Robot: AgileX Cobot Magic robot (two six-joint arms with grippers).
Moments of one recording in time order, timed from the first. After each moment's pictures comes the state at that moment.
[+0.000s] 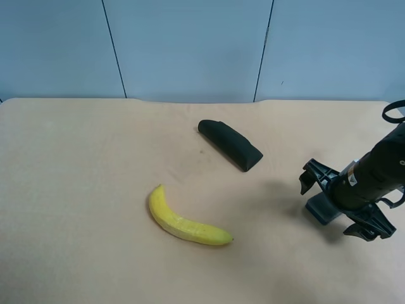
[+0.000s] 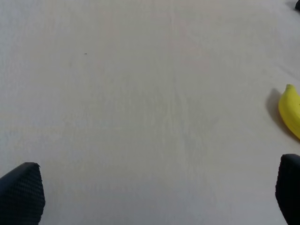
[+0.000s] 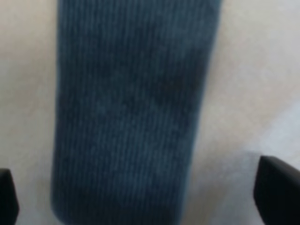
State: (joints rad) left arm 0.01 0.04 -0.51 -0.05 1.06 0.01; right arm 0.23 1.64 -0.50 -0.36 0.25 1.45
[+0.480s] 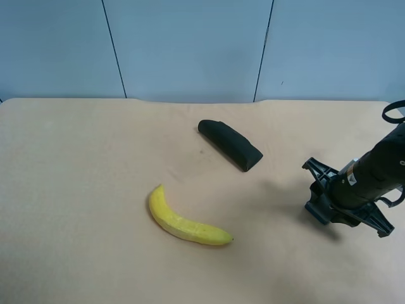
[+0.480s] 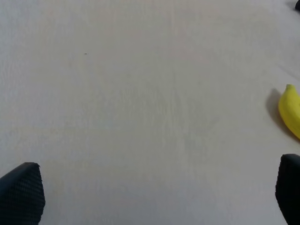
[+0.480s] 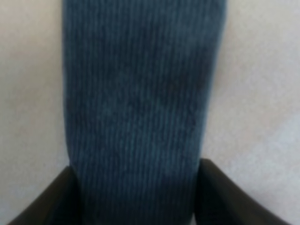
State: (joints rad) left arm 0.01 0.04 -0.51 -0.05 1.06 0.01; right arm 0.23 1.64 -0.50 -0.36 0.23 1.45
